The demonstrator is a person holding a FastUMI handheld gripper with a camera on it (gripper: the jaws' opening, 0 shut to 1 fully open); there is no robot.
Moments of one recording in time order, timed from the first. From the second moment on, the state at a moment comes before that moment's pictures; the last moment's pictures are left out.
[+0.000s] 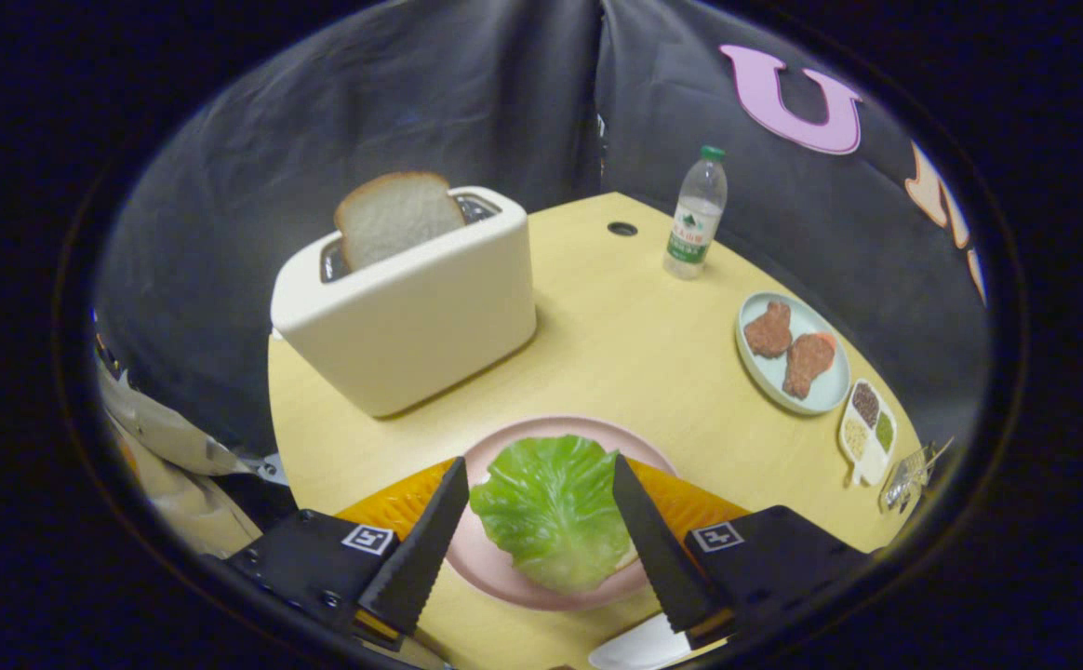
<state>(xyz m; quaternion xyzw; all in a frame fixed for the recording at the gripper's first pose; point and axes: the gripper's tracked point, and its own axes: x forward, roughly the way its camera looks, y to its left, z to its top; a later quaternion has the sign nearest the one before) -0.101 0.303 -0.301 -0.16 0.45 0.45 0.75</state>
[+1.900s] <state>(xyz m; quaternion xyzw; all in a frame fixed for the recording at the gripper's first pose) -0.097 0.482 -0.237 -0.02 0.47 0.41 0.78</state>
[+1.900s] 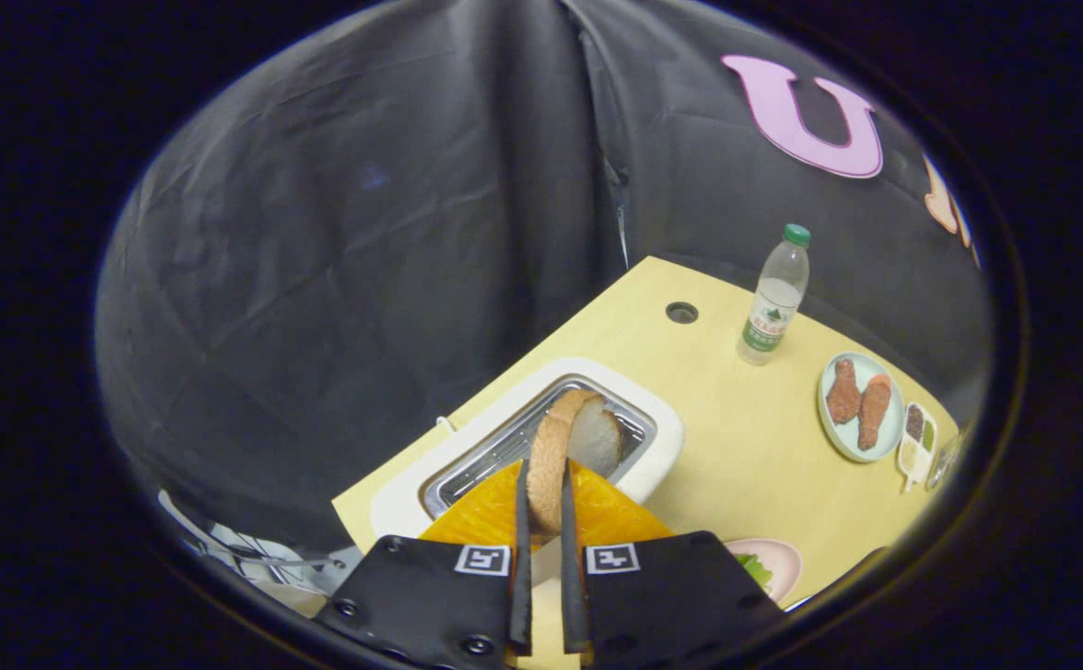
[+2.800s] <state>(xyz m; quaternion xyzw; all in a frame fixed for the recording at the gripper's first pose) -0.062 0.353 -0.190 0.14 0.41 0.36 0.83</state>
